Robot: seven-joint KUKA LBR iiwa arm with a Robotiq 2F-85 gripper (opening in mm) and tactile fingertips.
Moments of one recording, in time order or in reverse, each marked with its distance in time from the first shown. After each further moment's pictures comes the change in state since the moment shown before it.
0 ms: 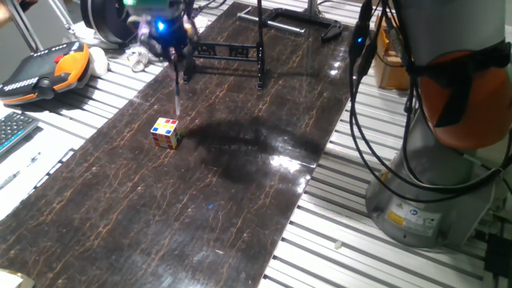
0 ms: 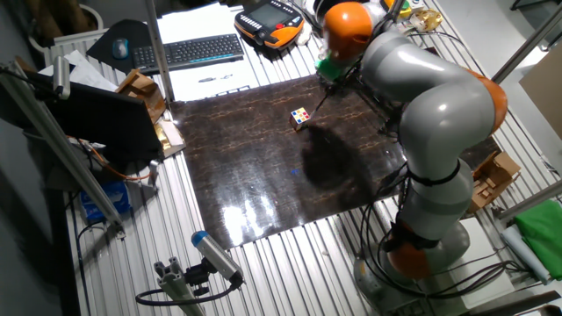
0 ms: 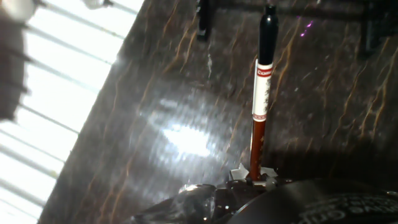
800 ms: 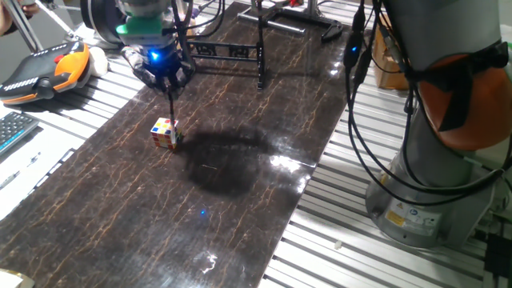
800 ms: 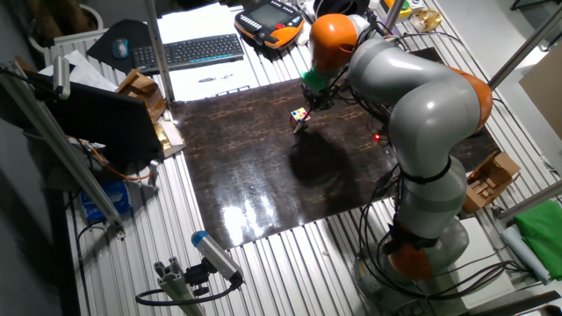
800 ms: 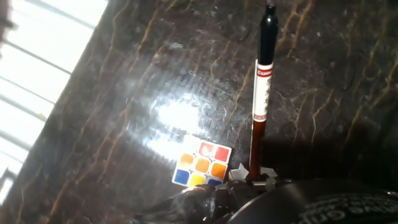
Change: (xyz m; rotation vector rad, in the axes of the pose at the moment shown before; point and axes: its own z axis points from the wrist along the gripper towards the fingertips) arm 0.071 0.016 0.039 0.018 0.061 -0.105
